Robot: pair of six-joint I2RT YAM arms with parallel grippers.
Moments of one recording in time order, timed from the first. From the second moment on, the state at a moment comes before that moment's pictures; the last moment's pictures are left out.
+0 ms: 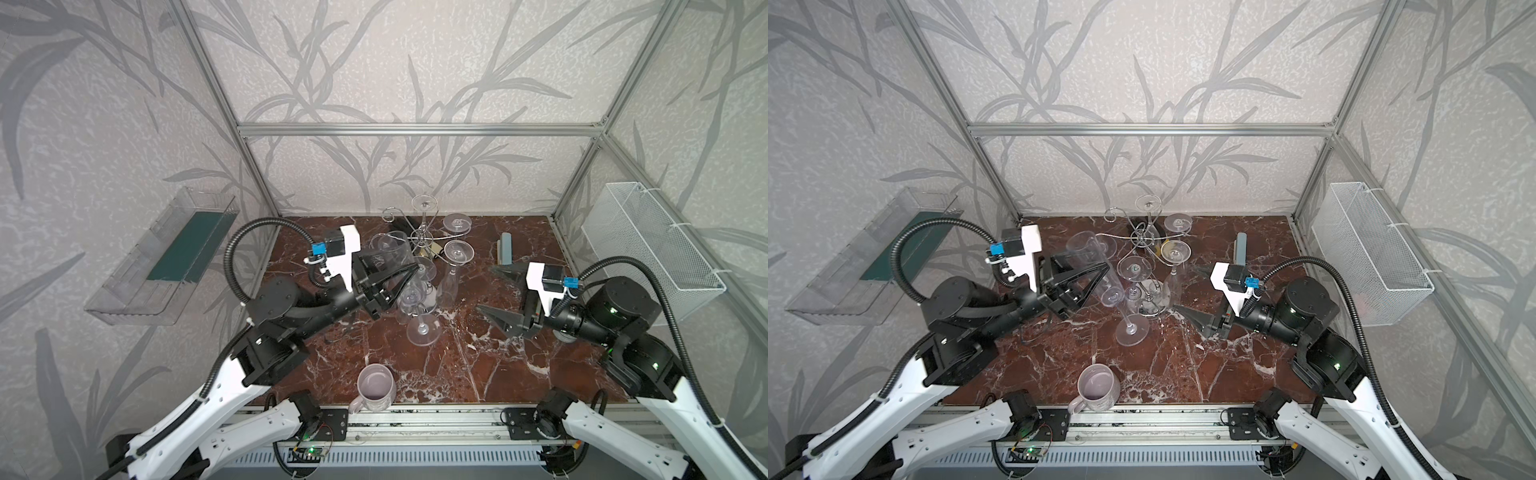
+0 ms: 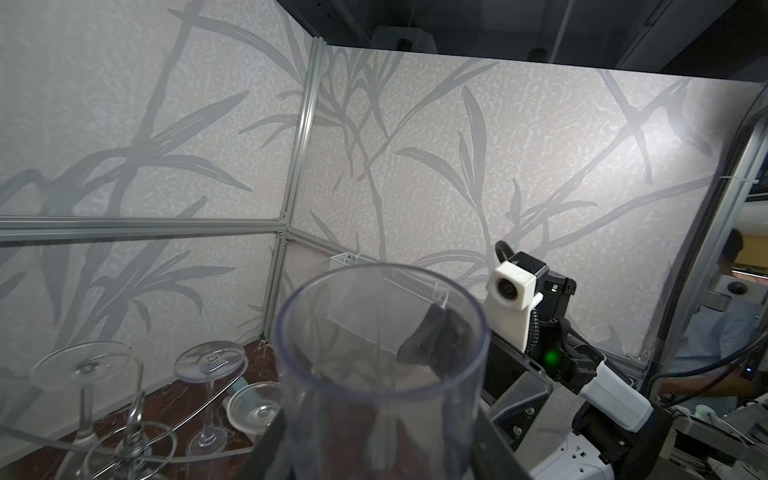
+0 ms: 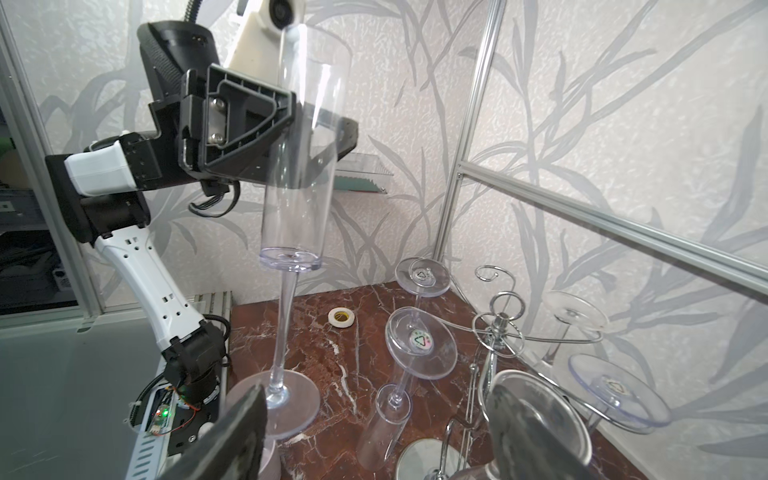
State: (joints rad) left arm -0.86 0.78 1.10 -0.02 0.17 -0.34; right arm 0.68 0.70 1.09 -0.35 -0.47 -0.12
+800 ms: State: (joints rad) left arm -0.86 0.43 0.69 -0.04 -0.79 0.00; right arm 0.68 0.61 0.99 -0.34 -0.31 -0.14
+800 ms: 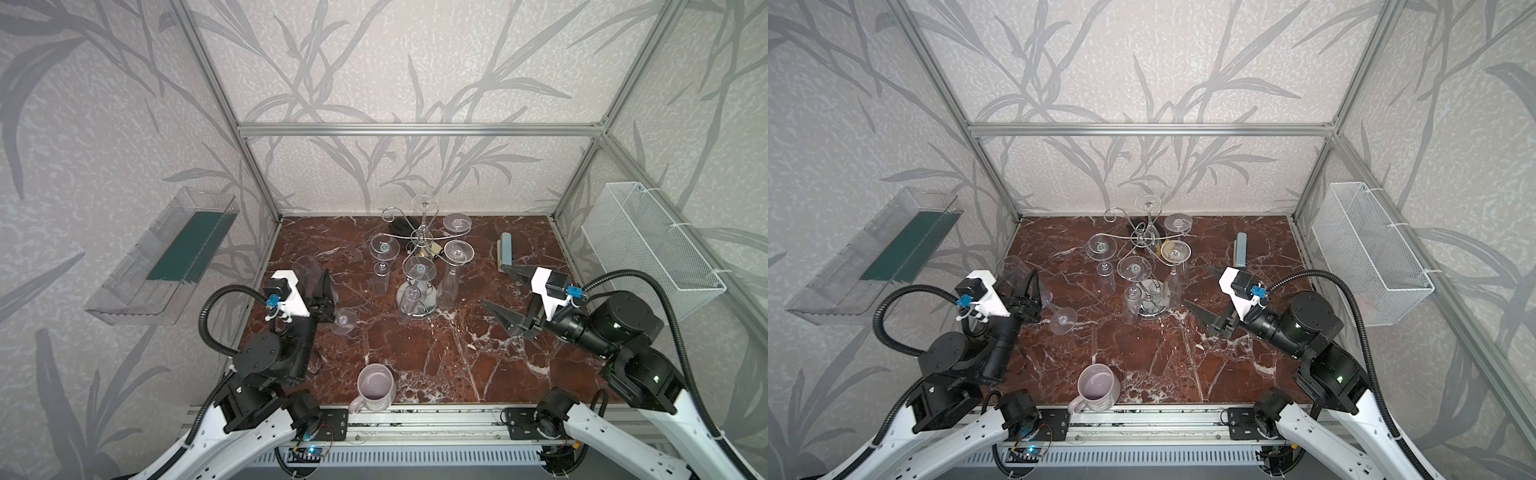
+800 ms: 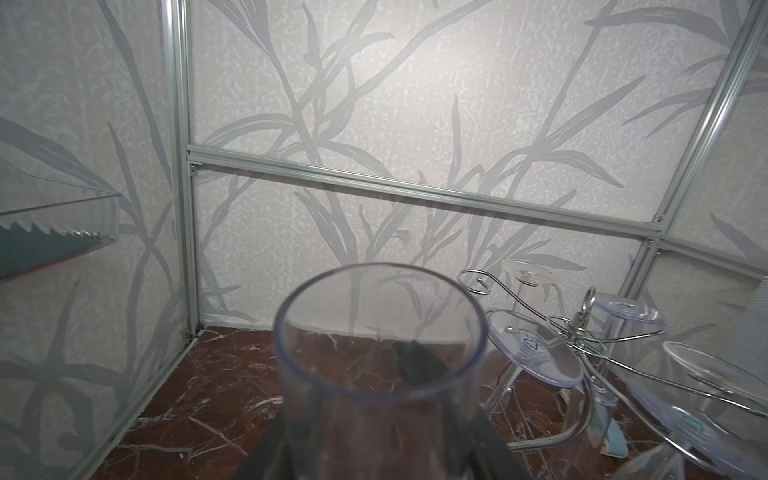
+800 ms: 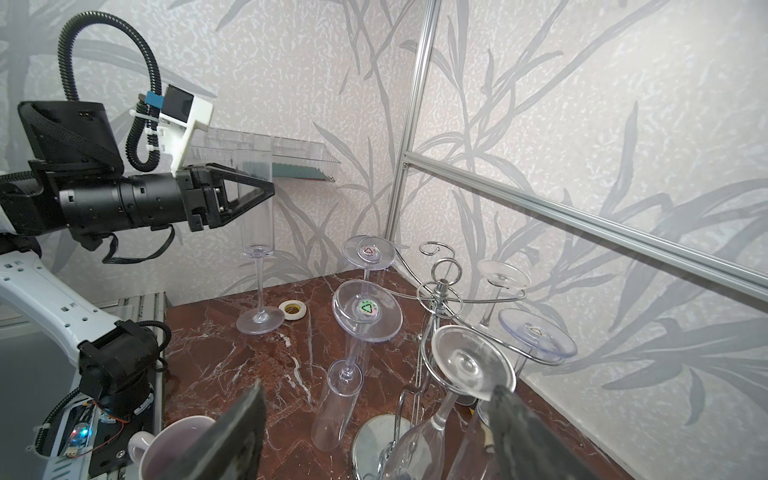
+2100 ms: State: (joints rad) left arm -0.23 1.79 0.89 0.93 -0.19 -0.05; right arm 0.68 0.56 0.83 -0.36 -0.10 -0.07
